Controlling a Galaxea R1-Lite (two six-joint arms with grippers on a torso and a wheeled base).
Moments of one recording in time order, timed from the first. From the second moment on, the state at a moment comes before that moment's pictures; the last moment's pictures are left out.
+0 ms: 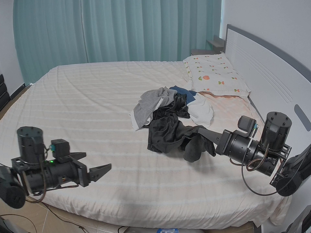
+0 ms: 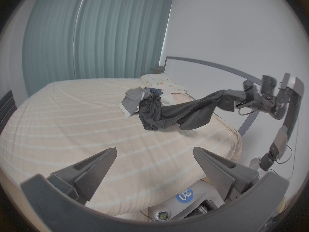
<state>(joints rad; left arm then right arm) -0.36 1.45 -0.36 -0.64 -0.16 -0.08 0.58 1.76 -0.50 -1.19 0.12 0.60</state>
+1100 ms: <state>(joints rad) -0.54 2.45 -1.14 -0.87 0.00 -0.23 0.61 1.72 -0.48 -1.26 0.12 0.60</state>
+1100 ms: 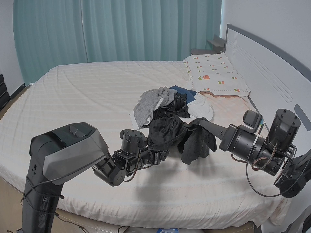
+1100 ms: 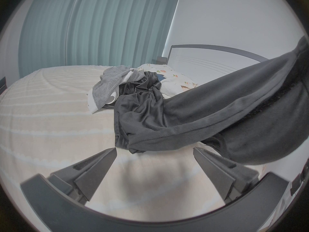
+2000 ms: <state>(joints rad) -0.49 2.74 -1.55 -0.83 0.11 -0.31 0.55 1.60 -0.53 -1.27 0.14 0.59</state>
